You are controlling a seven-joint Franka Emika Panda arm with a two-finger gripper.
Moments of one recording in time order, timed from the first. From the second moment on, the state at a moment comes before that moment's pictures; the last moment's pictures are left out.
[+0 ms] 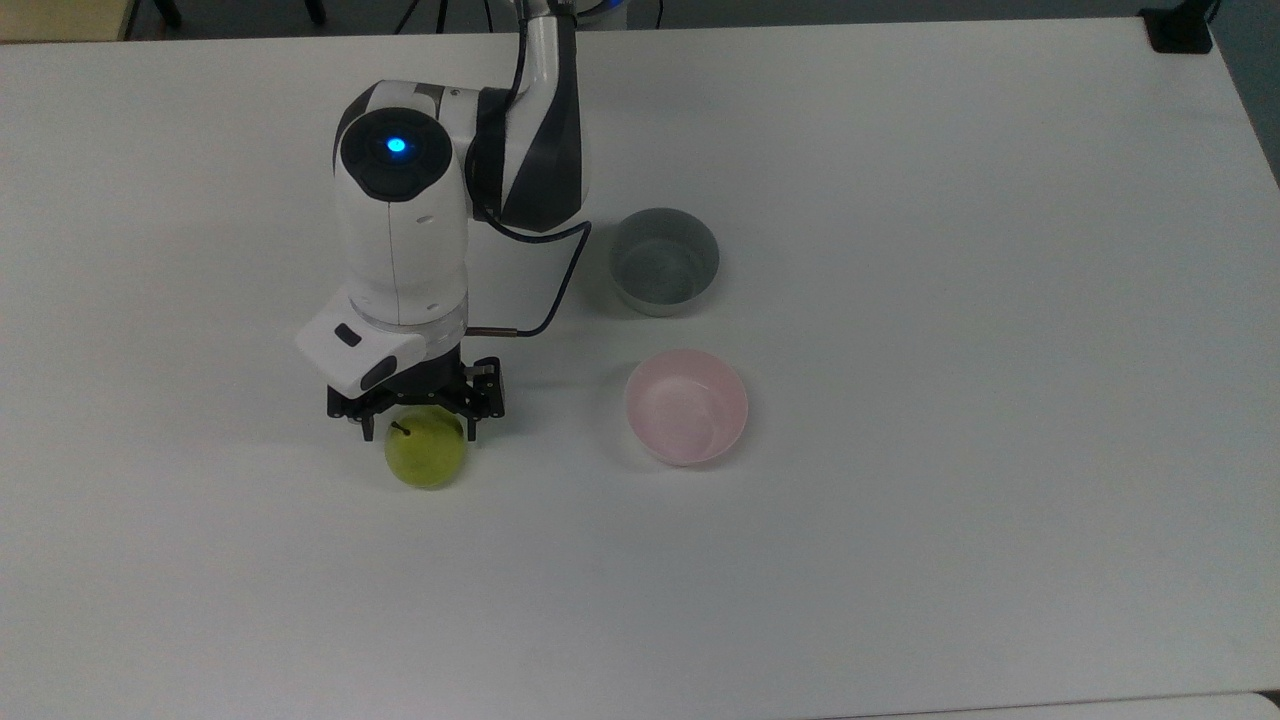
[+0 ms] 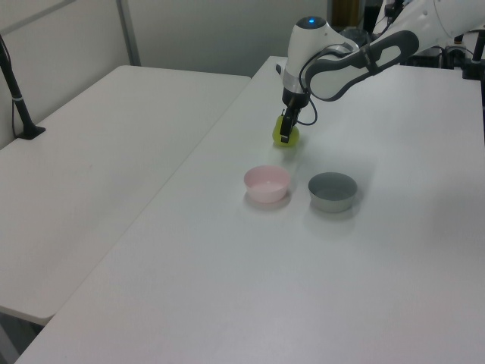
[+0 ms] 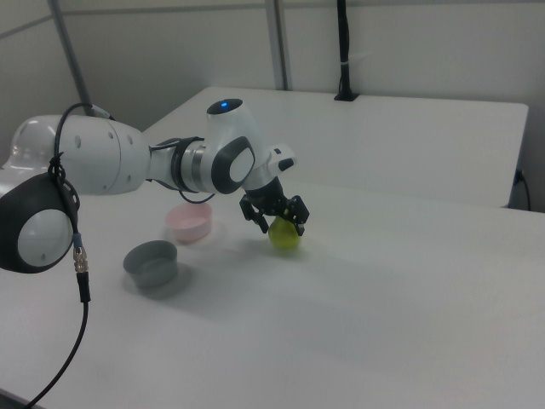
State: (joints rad) arm -0.06 0.64 -0.03 -1.47 -0.14 2.35 -0.09
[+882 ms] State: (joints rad) arm -0.06 0.66 -0.03 -1.47 -0.14 2.38 -0.09
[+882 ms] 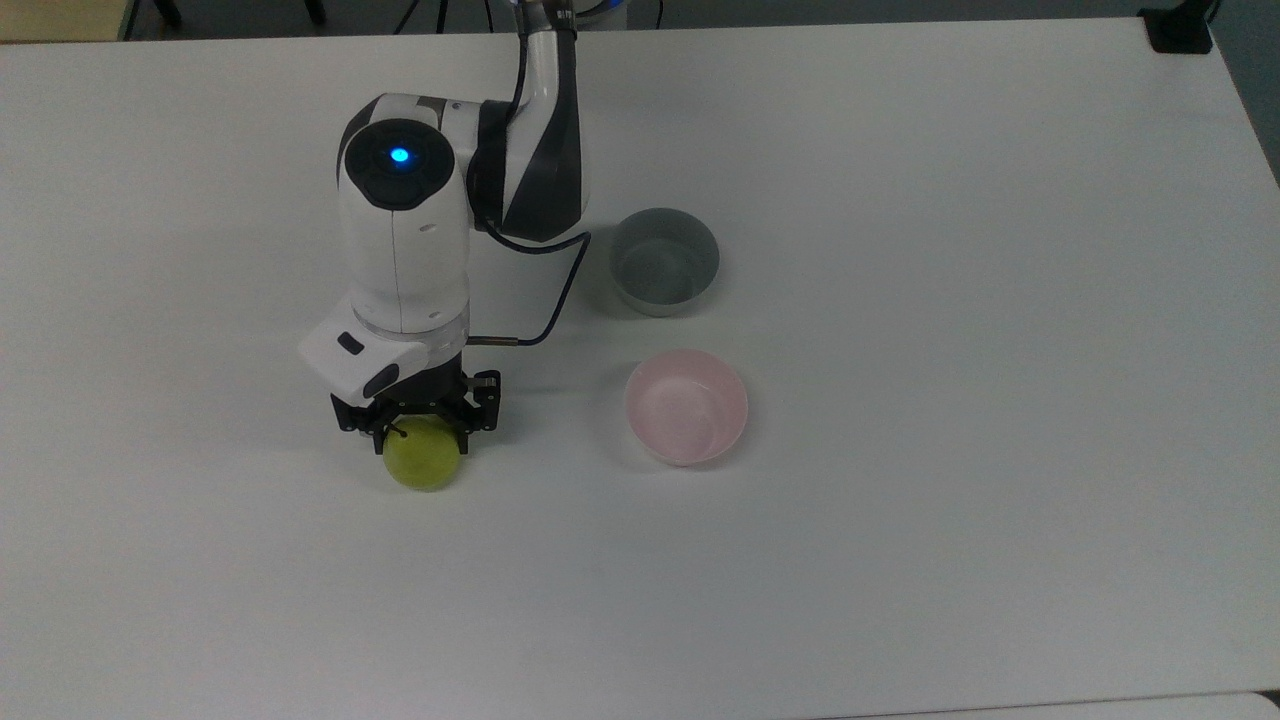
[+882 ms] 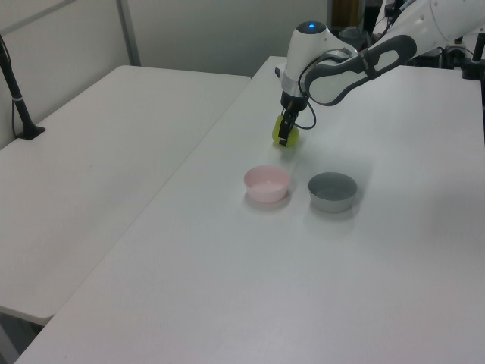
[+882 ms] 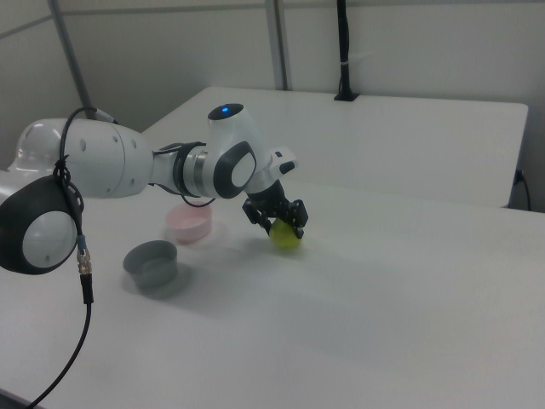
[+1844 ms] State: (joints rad) arm -0.06 0.53 -0.03 -1.43 -0.14 2.27 -0.09
